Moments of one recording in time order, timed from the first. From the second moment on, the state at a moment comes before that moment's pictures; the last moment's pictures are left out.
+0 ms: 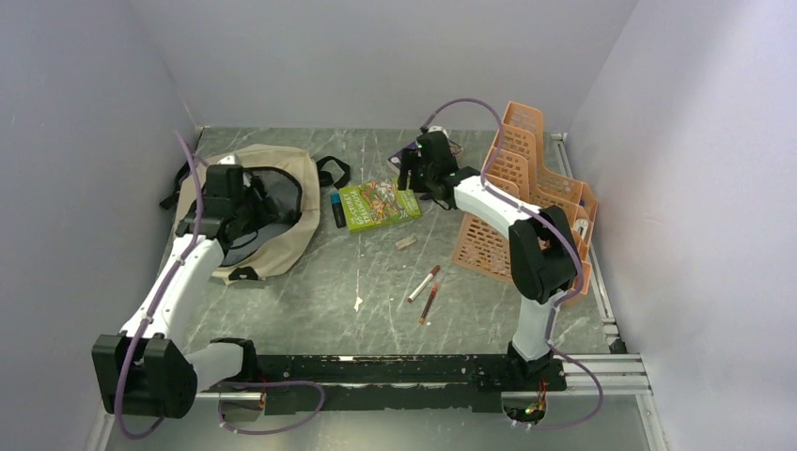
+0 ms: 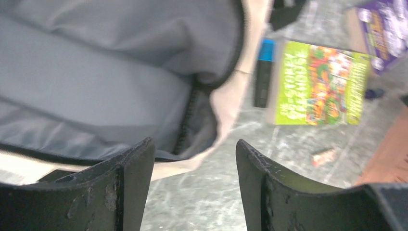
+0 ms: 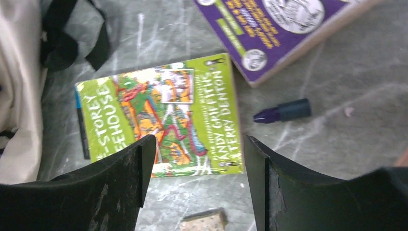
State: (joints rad) left arm -0.06 1.15 0.91 -0.52 -0.06 -0.53; right arm 0.52 1.88 1.40 -0.17 0.10 0.38
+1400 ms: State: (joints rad) left arm -0.43 1.33 0.93 -0.35 -0.10 -0.59; right arm 0.44 1.76 1.38 -0.41 0.37 0.40
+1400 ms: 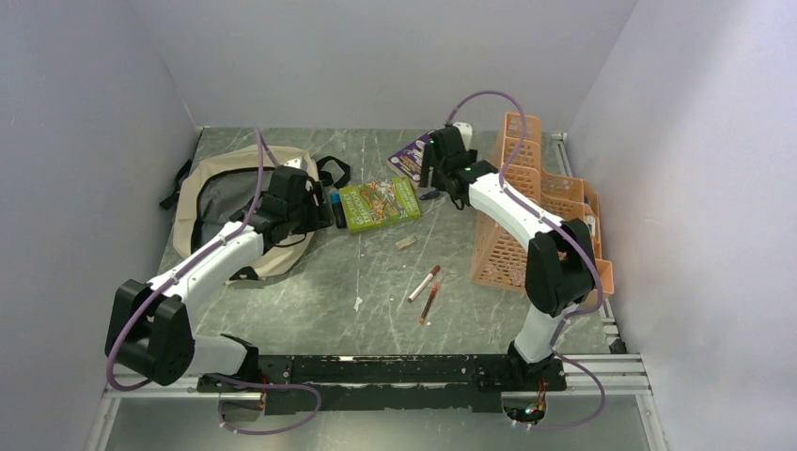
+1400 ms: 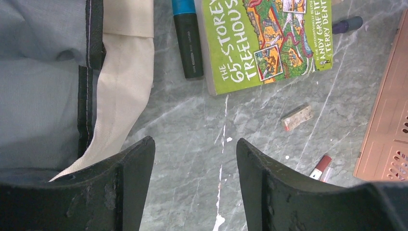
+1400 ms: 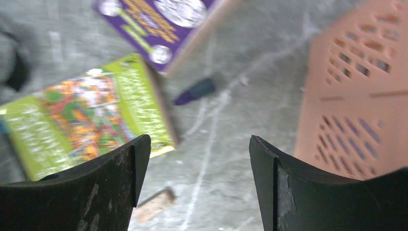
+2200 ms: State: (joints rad) left arm -0.30 1.23 0.96 -0.37 -0.10 -0.51; right arm 0.49 1.91 1.55 -0.26 0.18 0.37
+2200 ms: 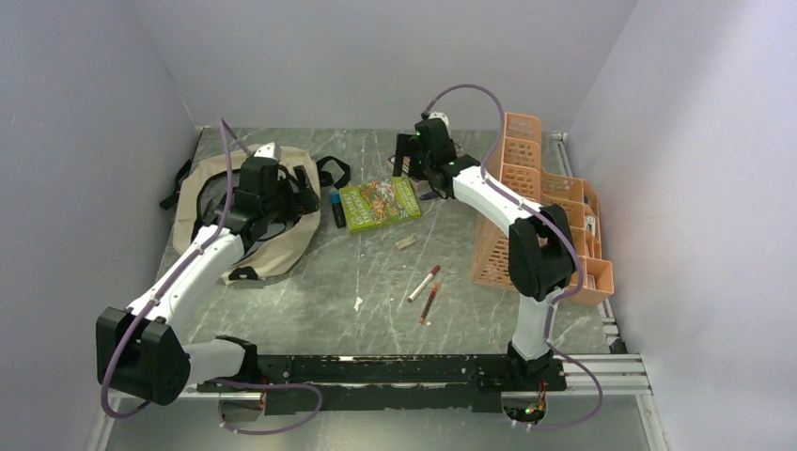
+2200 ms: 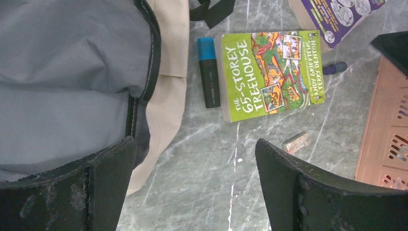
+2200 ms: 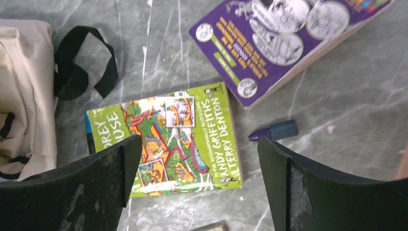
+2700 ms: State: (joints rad) left arm -0.30 1.26 0.93 -0.32 -0.02 -0.52; right arm 0.49 2.14 1.55 -0.30 0.12 0.54
